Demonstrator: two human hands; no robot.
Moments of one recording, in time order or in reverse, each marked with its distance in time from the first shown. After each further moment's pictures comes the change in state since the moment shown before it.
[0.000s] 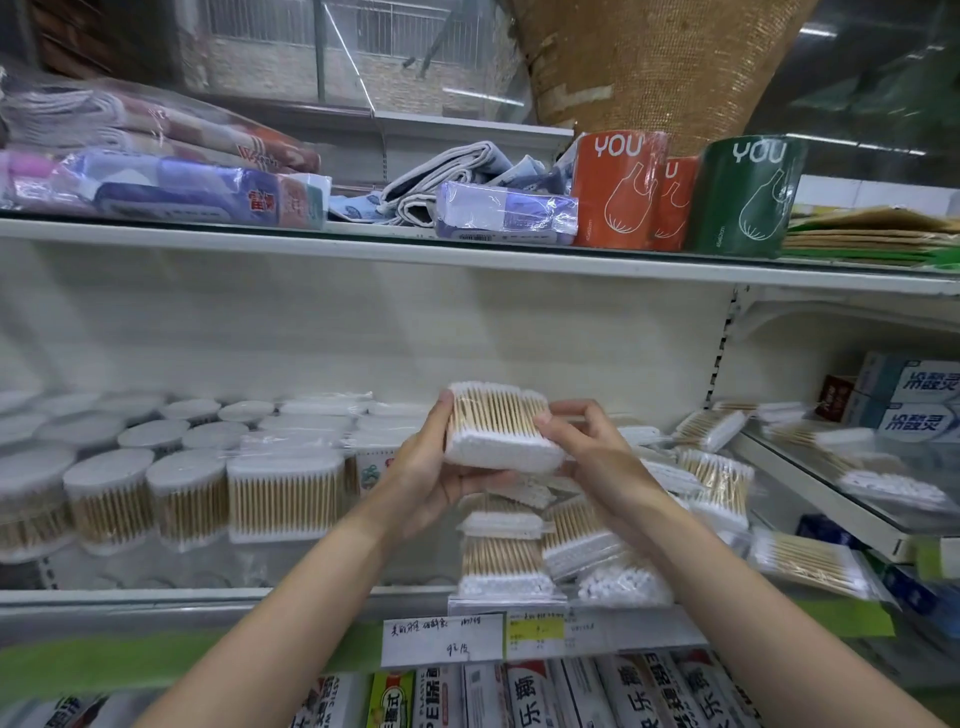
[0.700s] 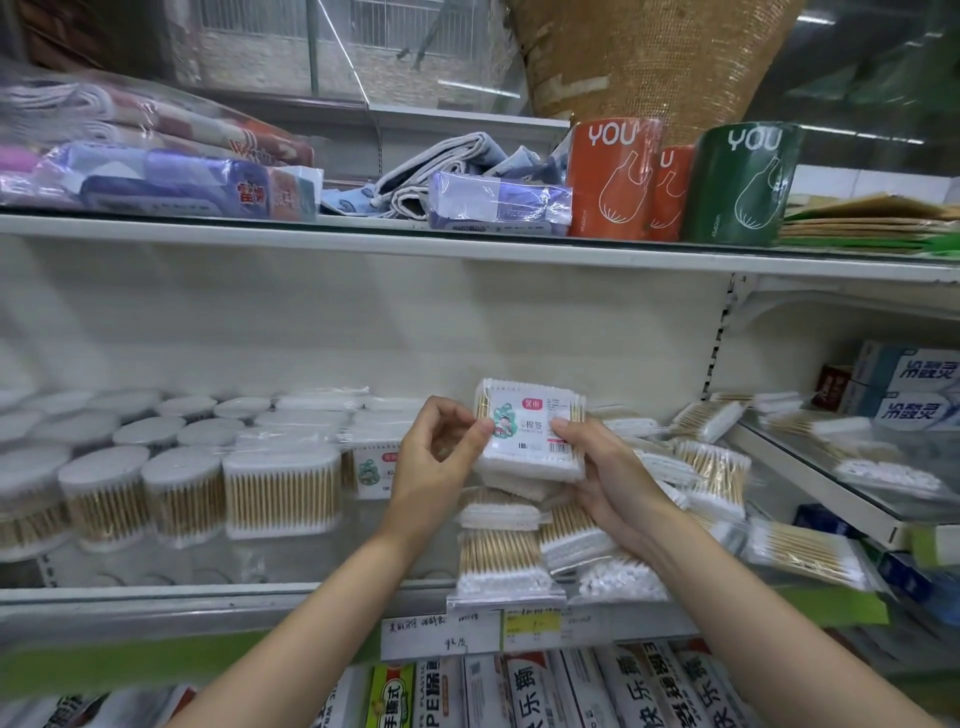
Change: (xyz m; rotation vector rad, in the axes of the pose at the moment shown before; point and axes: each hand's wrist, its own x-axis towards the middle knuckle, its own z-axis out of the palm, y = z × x) left_hand 0.005 -0.033 -0.009 0.521 0.227 0.509; right_hand -0.006 0.011 -0.006 0.303 -0.097 0.062
